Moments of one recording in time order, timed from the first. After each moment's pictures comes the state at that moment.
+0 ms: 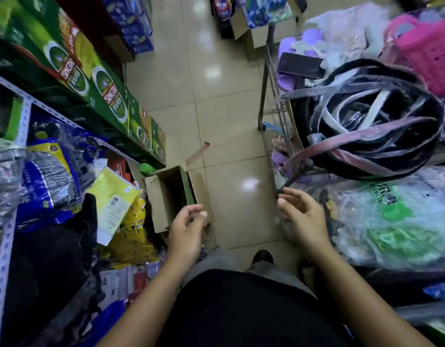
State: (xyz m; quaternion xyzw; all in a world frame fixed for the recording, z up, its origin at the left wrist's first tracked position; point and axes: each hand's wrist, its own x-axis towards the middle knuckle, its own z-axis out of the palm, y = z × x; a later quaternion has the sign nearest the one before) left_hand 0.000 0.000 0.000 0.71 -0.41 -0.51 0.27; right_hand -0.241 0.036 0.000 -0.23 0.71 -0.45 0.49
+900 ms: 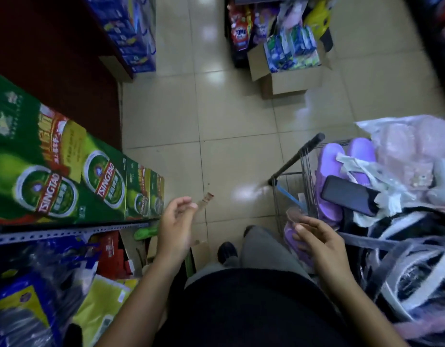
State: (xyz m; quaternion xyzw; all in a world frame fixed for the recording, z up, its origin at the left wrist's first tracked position) left_hand -0.005 -0.478 -0.005 0.72 -0.36 -0.52 0.30; right_hand -0.277 -0.385 -0.002 -0.16 0.72 -0.43 0.51
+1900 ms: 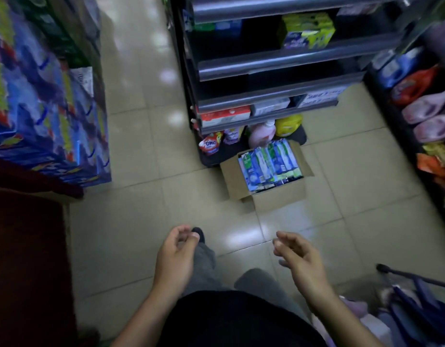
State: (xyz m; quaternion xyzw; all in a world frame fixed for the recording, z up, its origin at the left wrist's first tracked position) left_hand -0.184 -1.182 -0.050 0.68 -0.38 -0.58 0.25; right_hand -0.414 -1.087 -0.019 -0.14 0.76 -0.44 0.46
